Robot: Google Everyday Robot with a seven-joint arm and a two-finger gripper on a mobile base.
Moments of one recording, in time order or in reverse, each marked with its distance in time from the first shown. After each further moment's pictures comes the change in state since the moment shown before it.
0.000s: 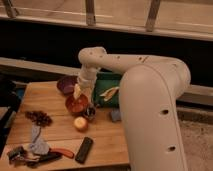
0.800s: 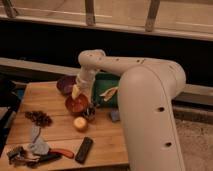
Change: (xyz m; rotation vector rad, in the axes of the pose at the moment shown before) arm -0.019 -0.002 0.022 -0.027 -0.050 -0.033
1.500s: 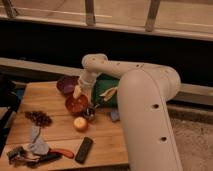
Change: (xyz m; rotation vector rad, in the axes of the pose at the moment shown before) arm -0.010 -0.036 0.024 -0.002 -0.035 -0.067
